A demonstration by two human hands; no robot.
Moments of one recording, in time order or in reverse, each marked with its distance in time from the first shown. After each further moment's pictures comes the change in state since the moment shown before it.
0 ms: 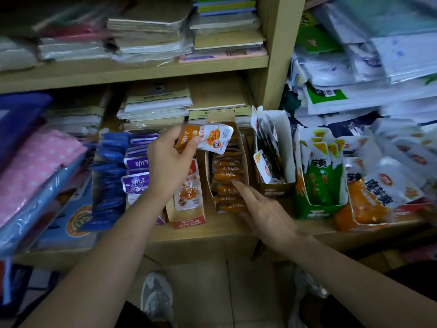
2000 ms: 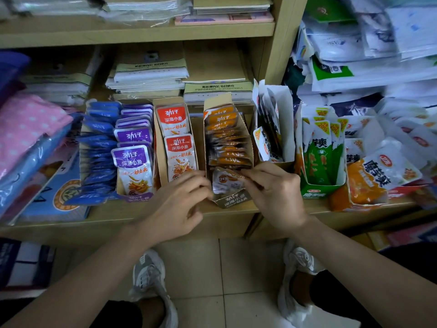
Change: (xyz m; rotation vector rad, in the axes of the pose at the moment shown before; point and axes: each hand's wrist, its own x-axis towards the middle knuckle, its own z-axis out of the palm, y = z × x) left_hand -0.103 -0.042 -0.017 0.250 -0.630 0.557; right_hand -0.010 0.003 -0.001 0.071 0.669 -0.204
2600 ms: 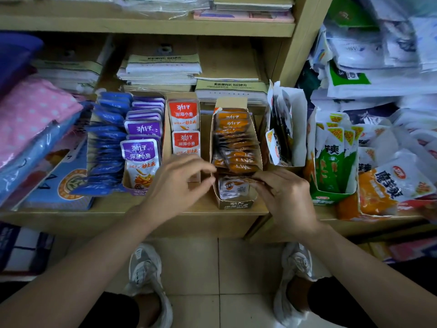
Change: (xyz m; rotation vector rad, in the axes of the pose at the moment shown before) left_hand 0.017 -0.012 -0.009 -0.148 0.292 -0.169; right_hand -0.001 0.007 -0.005 -0.067 -0.142 0.001
